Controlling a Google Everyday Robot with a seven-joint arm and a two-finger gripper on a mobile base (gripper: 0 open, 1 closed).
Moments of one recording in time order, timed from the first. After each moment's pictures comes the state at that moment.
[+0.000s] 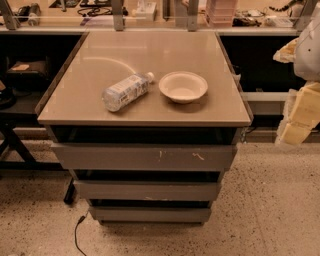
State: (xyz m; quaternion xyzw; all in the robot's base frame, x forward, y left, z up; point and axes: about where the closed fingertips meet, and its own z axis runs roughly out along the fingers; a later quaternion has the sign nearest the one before) arm 0.438 -0.217 0.976 -0.60 0.78 -0.03 0.16
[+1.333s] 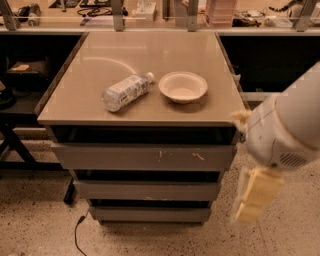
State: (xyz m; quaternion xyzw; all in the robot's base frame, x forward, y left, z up) arm 0.364 -0.135 0.897 -0.64 0.74 0.05 0.18
